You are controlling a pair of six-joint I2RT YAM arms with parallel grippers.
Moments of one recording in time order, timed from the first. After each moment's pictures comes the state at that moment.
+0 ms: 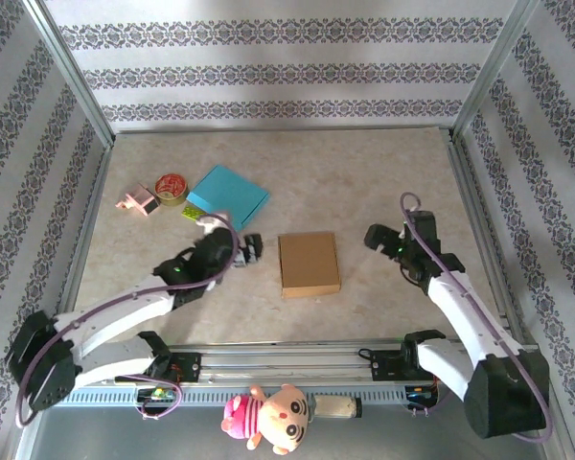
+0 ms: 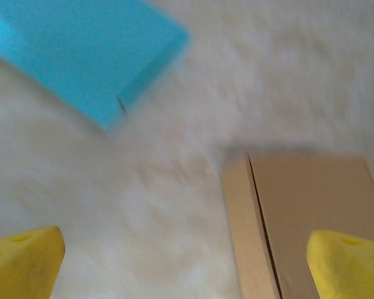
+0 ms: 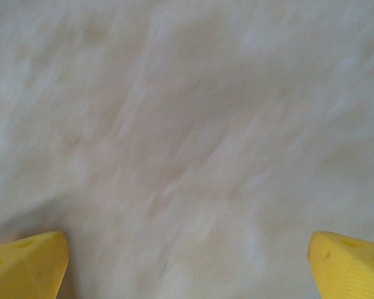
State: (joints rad) left arm -0.63 1.04 0.64 -0.19 -0.45 -0.59; right arm 0.05 1.02 0.58 -0.32 0.03 0.46
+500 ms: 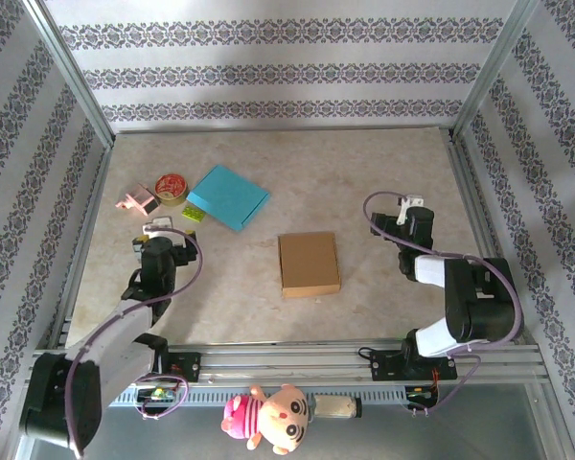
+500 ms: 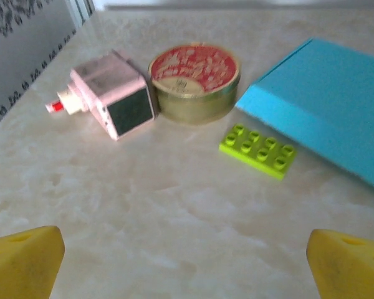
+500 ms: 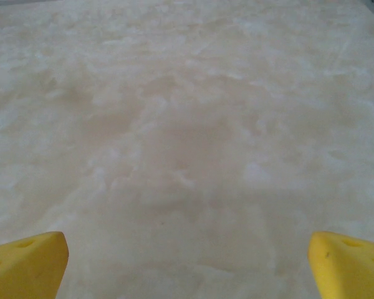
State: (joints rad) left arm -0.10 1.02 0.22 0.34 -0.32 -0.10; right arm -0.02 1.52 0.38 0.66 -0.01 0.09
